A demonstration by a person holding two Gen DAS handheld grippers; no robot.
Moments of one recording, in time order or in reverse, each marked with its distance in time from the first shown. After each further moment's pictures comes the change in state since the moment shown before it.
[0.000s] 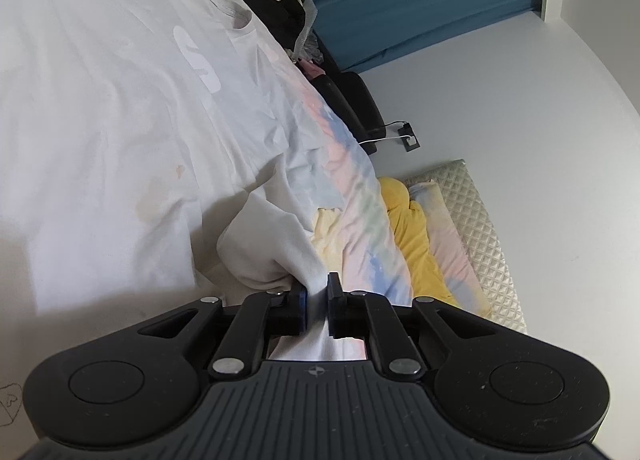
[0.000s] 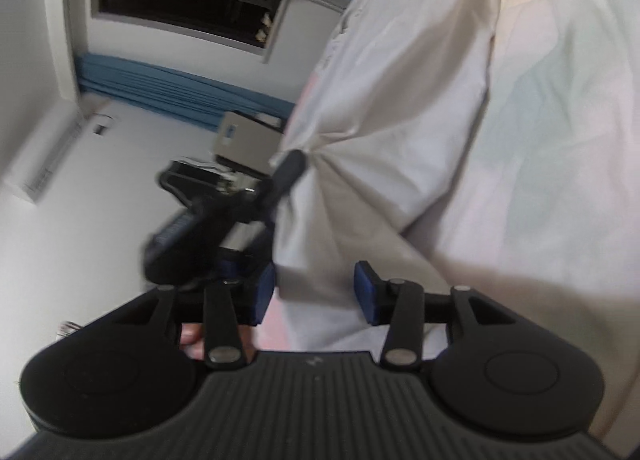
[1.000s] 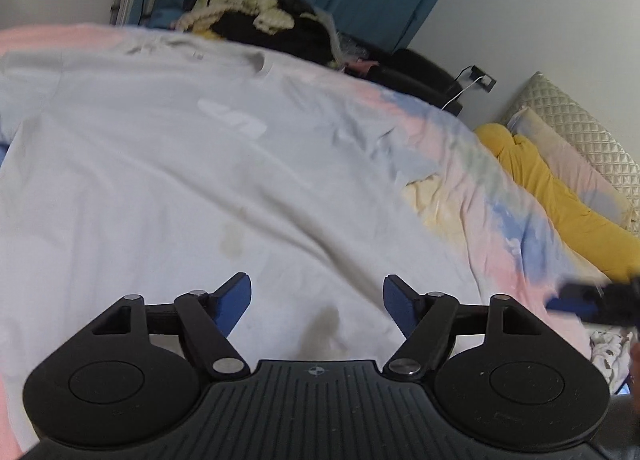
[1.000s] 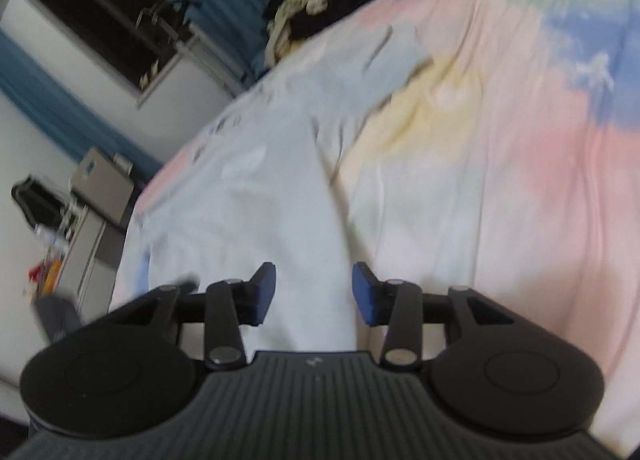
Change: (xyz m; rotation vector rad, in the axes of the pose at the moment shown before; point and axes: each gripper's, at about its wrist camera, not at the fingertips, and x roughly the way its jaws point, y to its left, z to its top) left arm 0.002 -0.072 -0.032 0.447 -0.043 0.448; right arm -0.134 0.051 0.032 -0.174 -0.257 -0.525
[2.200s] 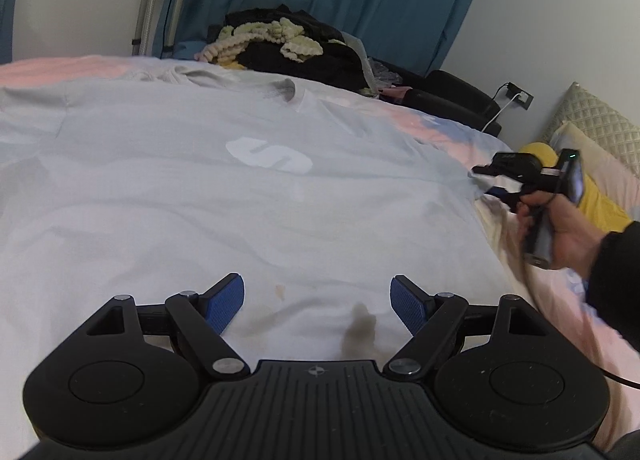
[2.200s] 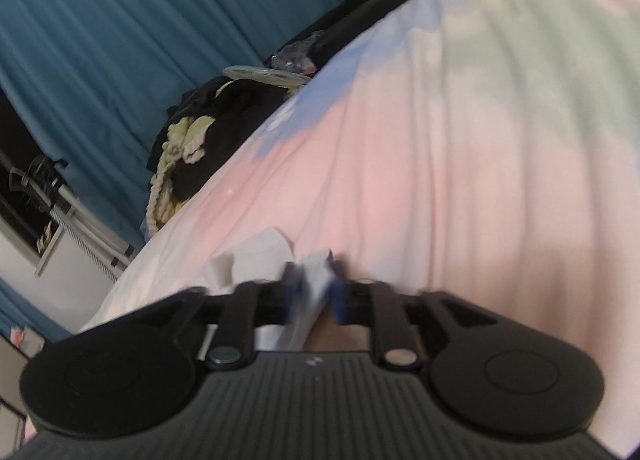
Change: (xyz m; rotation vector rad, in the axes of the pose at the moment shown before) left arm 0.064 0.012 0.019 0.034 -0.089 0.143; right arm 0.223 -0.141 0.233 0.121 -0.358 -0.191
